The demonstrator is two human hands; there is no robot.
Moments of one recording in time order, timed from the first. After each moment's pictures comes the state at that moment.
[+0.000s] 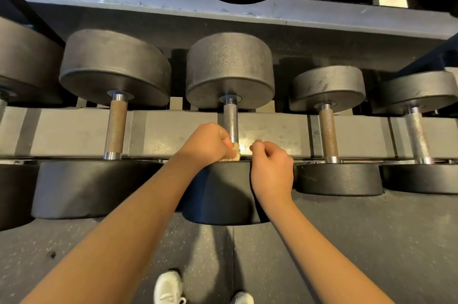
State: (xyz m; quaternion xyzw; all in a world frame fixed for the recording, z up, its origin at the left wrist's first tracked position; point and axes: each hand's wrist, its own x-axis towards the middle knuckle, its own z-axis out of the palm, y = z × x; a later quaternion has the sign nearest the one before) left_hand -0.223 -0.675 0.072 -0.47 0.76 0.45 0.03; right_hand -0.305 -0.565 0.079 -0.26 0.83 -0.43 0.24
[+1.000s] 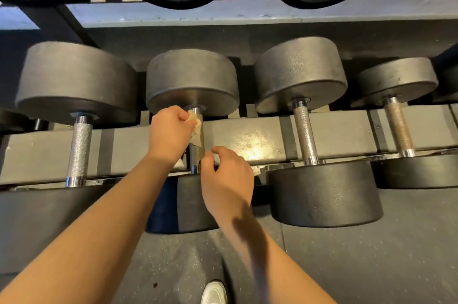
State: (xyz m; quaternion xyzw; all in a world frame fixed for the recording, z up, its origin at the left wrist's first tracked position) left_hand -0.050 -0.782 0.076 -0.59 0.73 0.28 -0.19; right_hand -0.100 -0.658 0.083 -0.37 0.84 -0.31 0.27
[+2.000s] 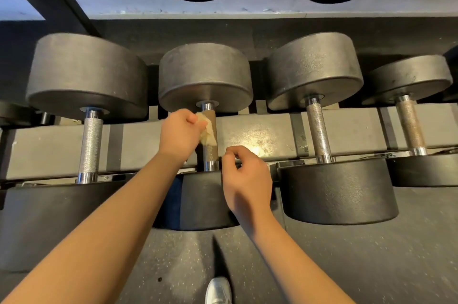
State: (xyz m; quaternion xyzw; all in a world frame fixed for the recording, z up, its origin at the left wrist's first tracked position) left_hand -0.035 -0.789 0.058 -0.59 0.69 0.39 -0.16; right_hand -0.095 -0.653 0.076 -0.32 0.81 -0.43 0.26
